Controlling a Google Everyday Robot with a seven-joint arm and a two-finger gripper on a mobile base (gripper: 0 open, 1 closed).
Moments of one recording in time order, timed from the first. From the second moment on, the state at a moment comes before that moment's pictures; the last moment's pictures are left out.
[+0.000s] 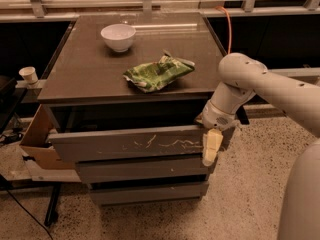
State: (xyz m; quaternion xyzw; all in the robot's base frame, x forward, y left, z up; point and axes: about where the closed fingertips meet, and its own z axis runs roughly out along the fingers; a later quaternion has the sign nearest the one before) arm 0.546 -0.142 0.662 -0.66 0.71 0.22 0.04
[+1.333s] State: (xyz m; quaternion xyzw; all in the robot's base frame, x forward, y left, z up) arm 0.491 -0.142 0.678 -0.67 0.69 0.27 -0.05
